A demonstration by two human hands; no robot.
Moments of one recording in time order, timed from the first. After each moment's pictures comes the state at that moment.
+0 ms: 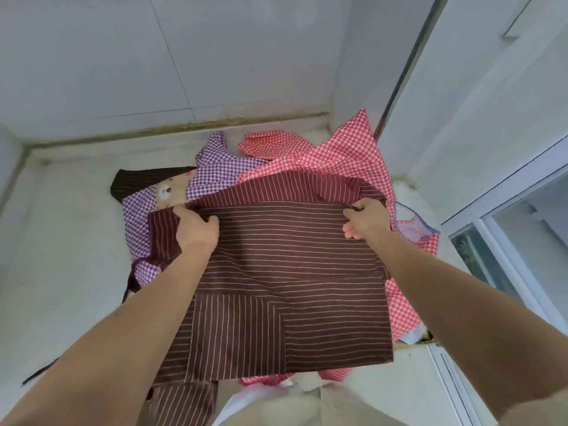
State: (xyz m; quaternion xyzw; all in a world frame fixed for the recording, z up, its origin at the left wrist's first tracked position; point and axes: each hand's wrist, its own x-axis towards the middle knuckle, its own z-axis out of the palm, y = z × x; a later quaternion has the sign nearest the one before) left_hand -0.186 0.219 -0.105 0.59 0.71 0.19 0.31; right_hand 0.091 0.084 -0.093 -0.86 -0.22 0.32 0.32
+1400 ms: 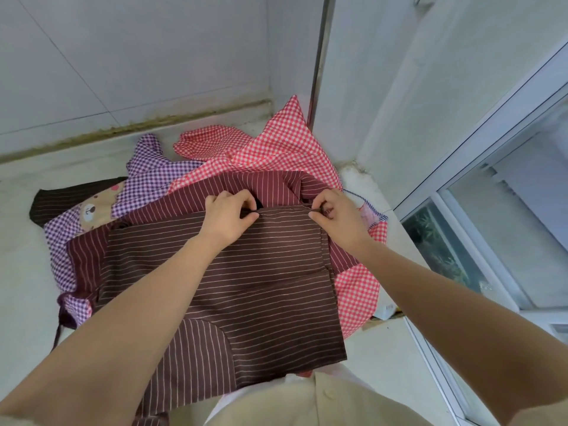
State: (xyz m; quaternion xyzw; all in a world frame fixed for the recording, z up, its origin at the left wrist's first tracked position) left_hand -0.038 0.192 -0.097 0.89 0.38 0.02 0.23; right_hand 0.151 0.036 -0.111 -0.79 -0.45 0.21 0.35
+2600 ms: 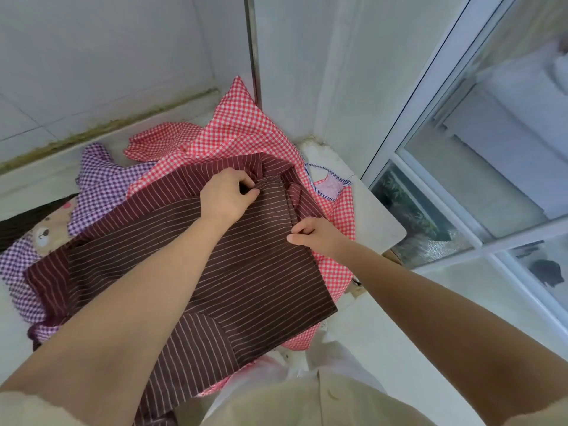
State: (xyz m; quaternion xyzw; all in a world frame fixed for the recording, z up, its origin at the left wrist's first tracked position) left_hand 0.011 0.157 -0.084 0.91 0.35 0.07 0.22; right_hand 0.115 -0.027 -0.135 -0.80 -0.24 0.46 0.30
